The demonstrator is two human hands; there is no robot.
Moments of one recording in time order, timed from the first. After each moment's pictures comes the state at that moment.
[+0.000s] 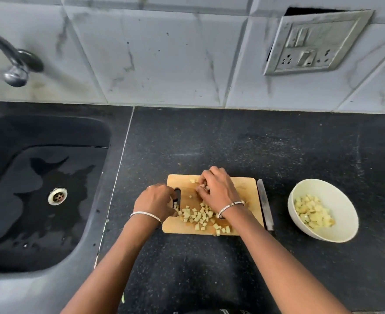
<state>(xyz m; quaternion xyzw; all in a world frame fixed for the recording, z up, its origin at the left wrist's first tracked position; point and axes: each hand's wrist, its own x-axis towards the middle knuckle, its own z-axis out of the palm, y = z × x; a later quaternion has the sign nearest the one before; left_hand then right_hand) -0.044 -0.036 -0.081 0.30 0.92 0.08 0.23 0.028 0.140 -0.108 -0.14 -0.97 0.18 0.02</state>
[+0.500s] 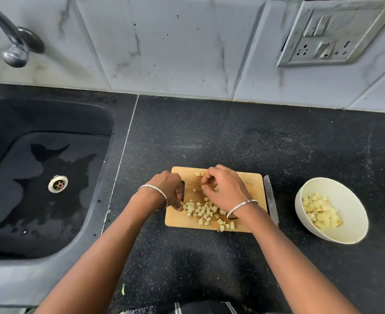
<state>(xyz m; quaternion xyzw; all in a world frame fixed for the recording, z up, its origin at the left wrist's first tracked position) -0.067 -0.019 -0.082 0.37 0.87 0.04 0.32 0.039 0.133 -0.081 -0.14 -0.95 0.27 -0.03</state>
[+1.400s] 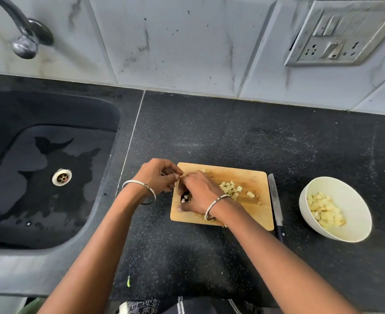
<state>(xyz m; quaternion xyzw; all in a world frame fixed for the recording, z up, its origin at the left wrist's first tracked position) -0.073 -0.061 -0.082 0.19 0.84 0.43 0.29 0.011 0.077 -0.088 -0.02 -0.97 0.19 -0.17</state>
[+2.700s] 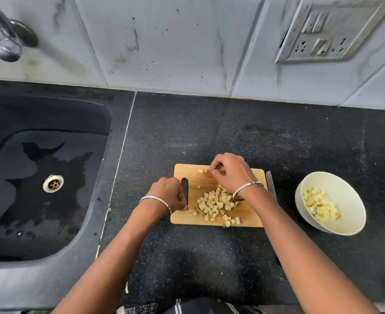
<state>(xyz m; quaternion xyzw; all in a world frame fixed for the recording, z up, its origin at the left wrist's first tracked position) -0.045 -0.032 -0.095 0.30 0.89 0.14 0.31 0.021 0.156 -0.082 -0.18 -0.95 0.24 -0.02</state>
